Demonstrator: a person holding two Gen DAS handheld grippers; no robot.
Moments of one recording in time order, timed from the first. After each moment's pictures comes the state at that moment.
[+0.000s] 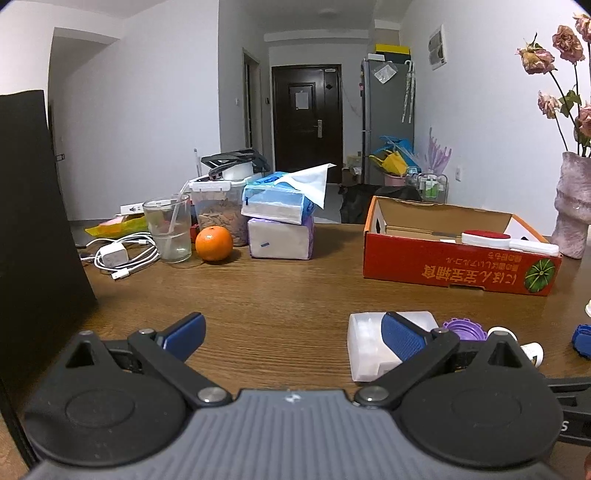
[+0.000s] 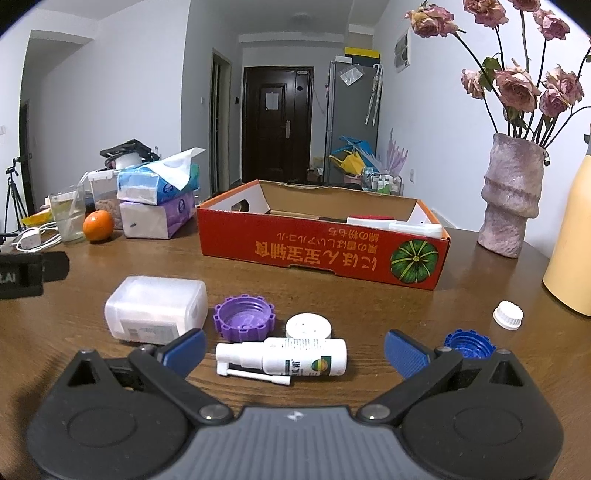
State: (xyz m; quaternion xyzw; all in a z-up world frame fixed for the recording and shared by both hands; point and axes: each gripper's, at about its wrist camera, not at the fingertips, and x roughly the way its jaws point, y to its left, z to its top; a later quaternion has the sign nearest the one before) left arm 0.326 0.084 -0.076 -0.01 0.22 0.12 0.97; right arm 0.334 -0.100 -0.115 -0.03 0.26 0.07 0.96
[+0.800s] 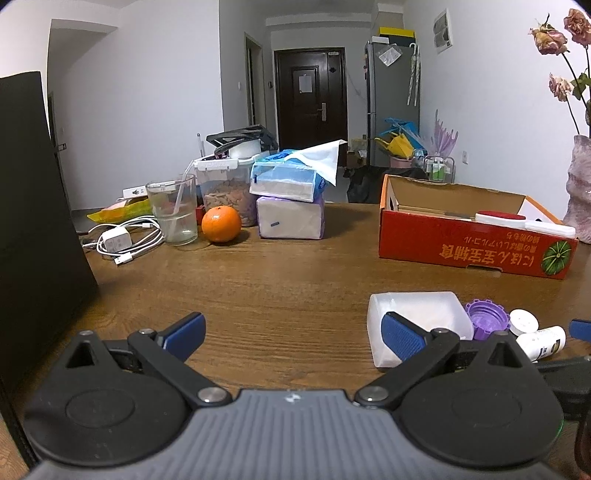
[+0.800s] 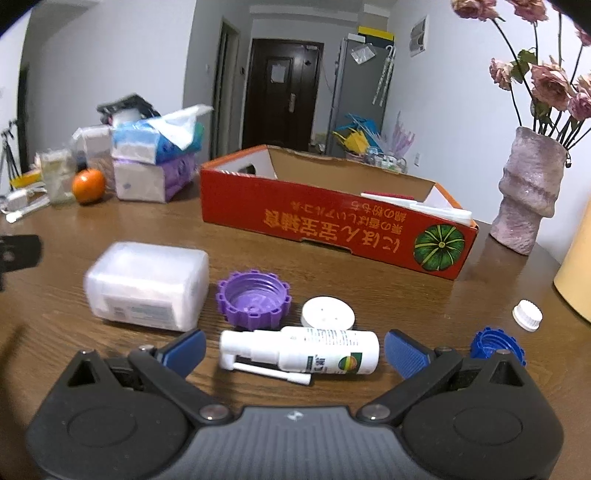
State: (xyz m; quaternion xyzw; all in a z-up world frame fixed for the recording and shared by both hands) left arm 0.339 0.099 -0.091 0.00 0.25 0.13 0.96; right arm 0.372 -0.071 -0.138 -0.08 0.30 0.05 0.95
